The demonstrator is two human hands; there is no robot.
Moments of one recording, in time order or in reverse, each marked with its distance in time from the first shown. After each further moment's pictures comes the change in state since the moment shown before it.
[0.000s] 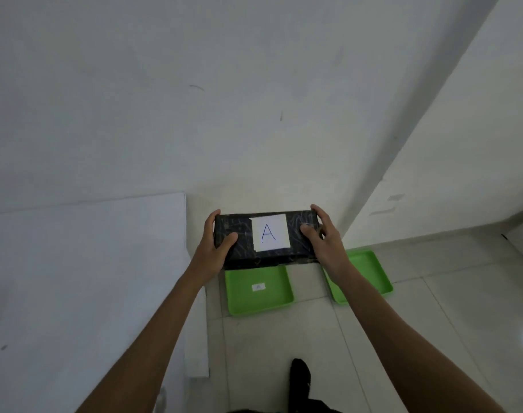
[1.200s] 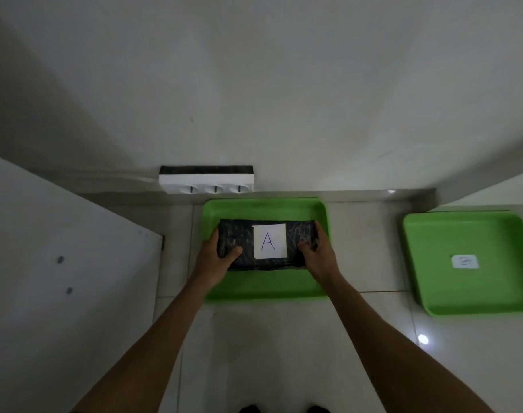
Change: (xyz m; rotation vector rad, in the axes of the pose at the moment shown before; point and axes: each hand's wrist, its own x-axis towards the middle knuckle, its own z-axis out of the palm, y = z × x) left_hand 0.260 -0.653 0.142 0.294 0.122 -0.485; right_hand 0.288 0.662 0.097 -0.360 -0.142 0.397
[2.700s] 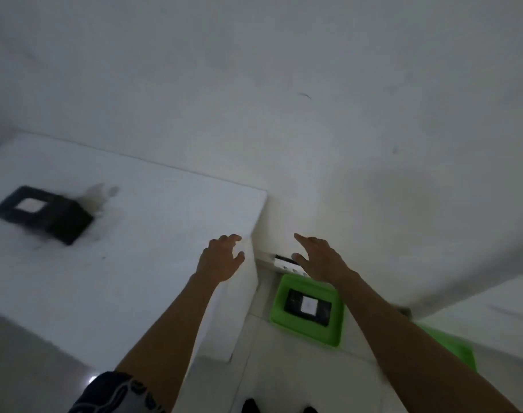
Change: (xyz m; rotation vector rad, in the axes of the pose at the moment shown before) left_hand -0.476 0.355 -0.387 0.490 0.356 0.054; right_hand -0.420 -0.508 -0.162 -0.922 -0.411 -0.677
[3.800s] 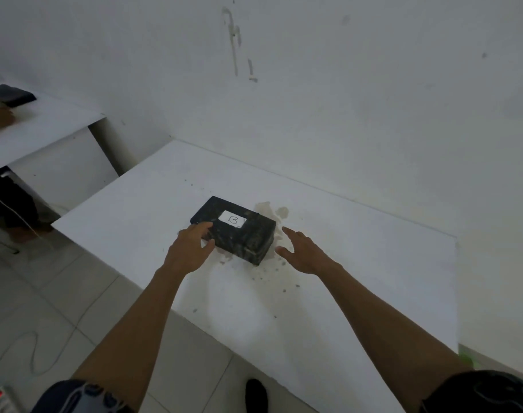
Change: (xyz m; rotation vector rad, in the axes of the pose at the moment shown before) left_hand -0.026 -0.557 -0.270 -0.192 0.305 -0.119; right_hand 0.192 -0.540 0.177 0.039 -0.068 -0.174
